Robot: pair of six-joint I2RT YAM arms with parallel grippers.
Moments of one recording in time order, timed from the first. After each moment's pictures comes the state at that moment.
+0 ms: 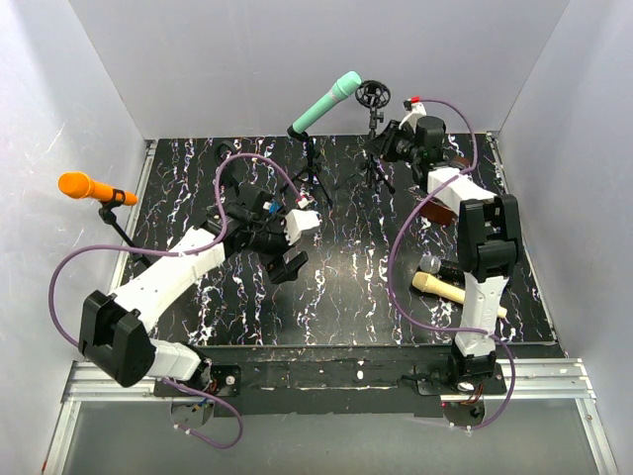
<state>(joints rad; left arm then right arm) -0.57 1.35 1.12 -0.73 0.44 0.54 0.19 2.07 1.56 0.23 -0.47 0.50</state>
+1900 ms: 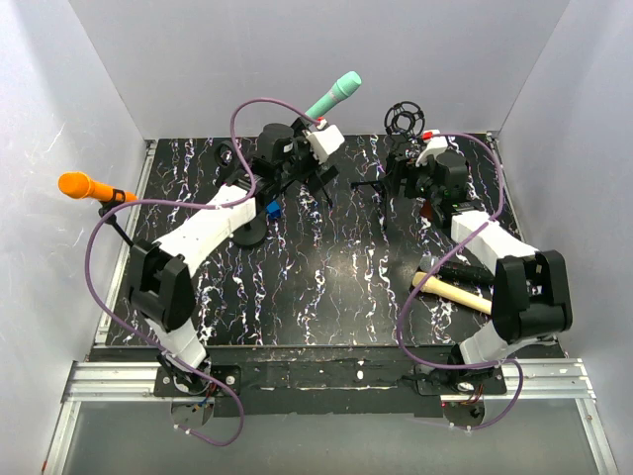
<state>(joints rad) -0.55 1.70 1.50 -0.14 0.20 0.54 0.21 1.59 1.01 0.28 -0.23 0.12</state>
